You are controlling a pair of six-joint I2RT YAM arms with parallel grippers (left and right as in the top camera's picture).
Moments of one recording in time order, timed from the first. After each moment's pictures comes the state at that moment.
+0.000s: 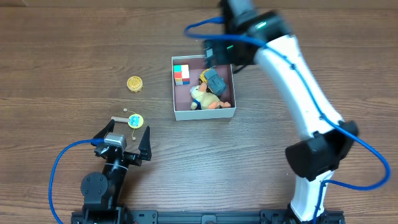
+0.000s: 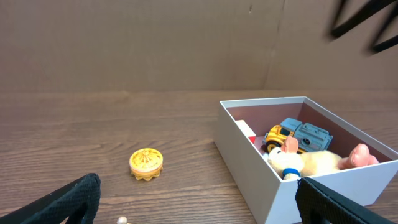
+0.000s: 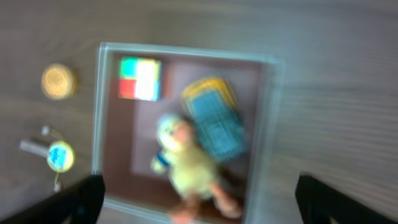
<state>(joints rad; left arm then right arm) 0.01 0.01 0.01 -0.06 0.22 -0.07 0.43 2.06 2.22 -1.35 -0.07 0.31</state>
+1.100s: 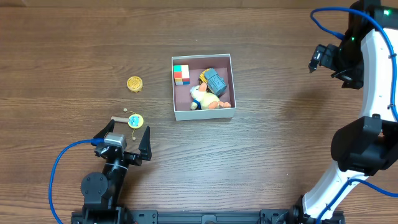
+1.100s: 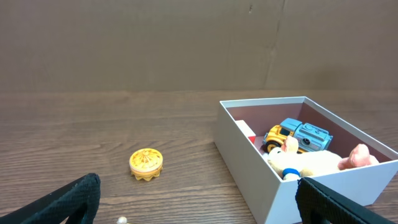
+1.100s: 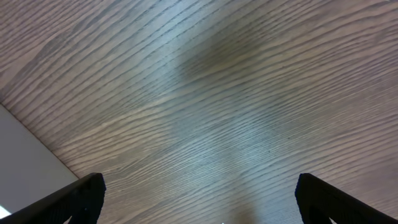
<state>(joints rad) 0.01 0.01 0.01 -0.06 0.22 -0.07 -0.19 2.05 2.11 -1.60 0.00 0.27</state>
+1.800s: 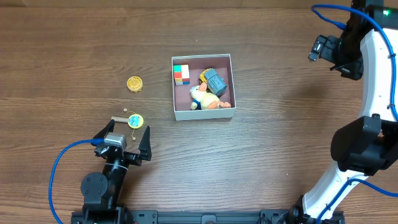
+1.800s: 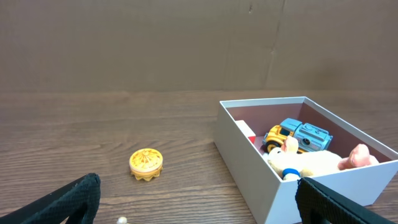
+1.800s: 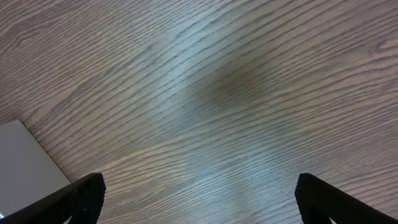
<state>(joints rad) 0.01 0.01 0.01 -0.05 0.22 -0.07 -0.19 2.05 2.11 -1.46 -0.01 0.26</state>
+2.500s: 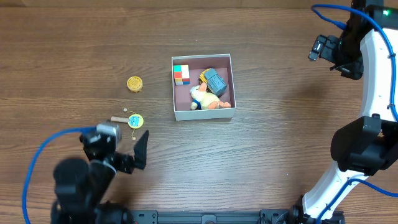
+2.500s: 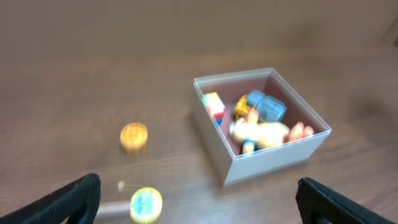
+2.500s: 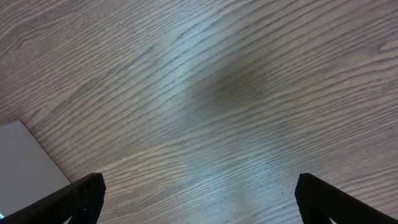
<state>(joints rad) 0.01 0.38 0.64 -0.67 0.29 0.00 -0.19 2.05 2.11 -1.46 -0.01 0.26</state>
